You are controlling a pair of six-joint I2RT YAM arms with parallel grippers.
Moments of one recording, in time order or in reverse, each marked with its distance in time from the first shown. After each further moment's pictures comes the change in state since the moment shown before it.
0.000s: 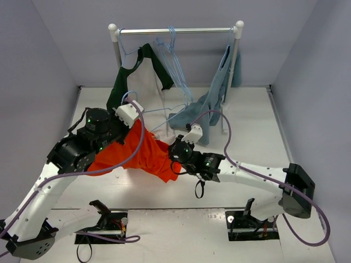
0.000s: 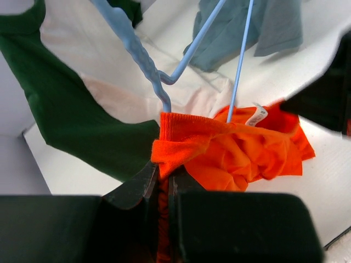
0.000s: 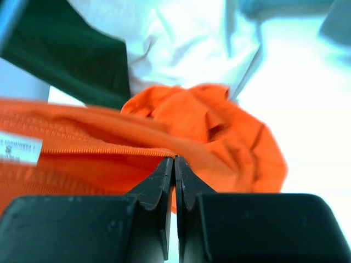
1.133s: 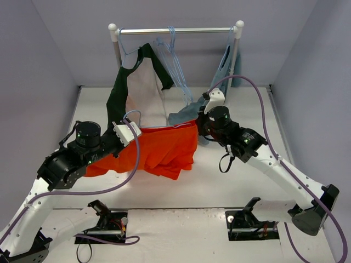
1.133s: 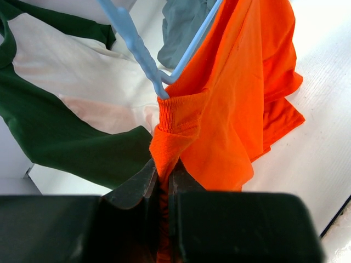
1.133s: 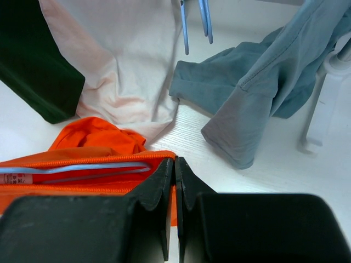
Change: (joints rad) left arm -0.001 -0.144 -0.117 -0.016 0.173 0.182; right arm -0.336 -0.180 0.287 -0.333 -0.284 -0.683
